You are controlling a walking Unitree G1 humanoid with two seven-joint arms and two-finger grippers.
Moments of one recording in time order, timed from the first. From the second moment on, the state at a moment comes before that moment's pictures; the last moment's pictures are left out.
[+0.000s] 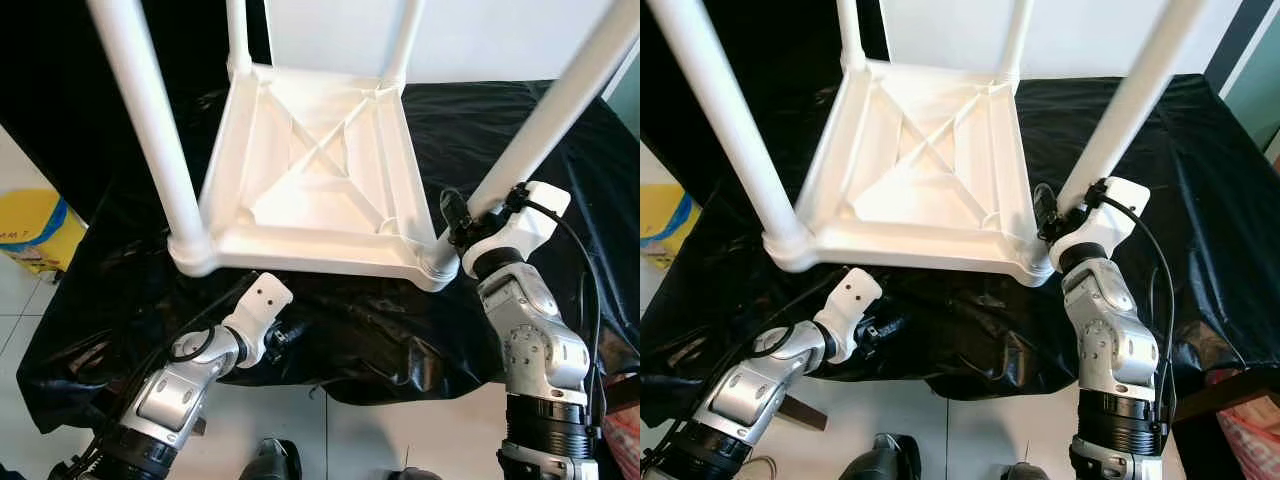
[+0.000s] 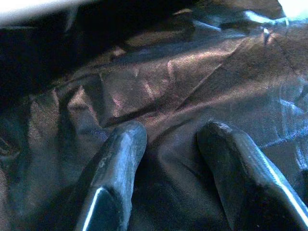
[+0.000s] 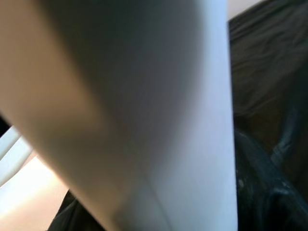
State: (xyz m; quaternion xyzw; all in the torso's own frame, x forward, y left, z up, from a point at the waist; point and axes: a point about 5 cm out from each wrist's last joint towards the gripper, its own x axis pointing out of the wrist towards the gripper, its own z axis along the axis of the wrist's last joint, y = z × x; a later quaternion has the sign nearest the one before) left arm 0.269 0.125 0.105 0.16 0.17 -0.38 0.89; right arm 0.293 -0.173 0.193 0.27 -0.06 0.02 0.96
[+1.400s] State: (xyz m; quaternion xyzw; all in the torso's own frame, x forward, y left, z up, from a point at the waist) left arm 0.394 0.123 0.211 -0.07 0.12 -0.24 0.96; right arm 0.253 -0.206 0.154 0.52 -0.05 0.05 0.85
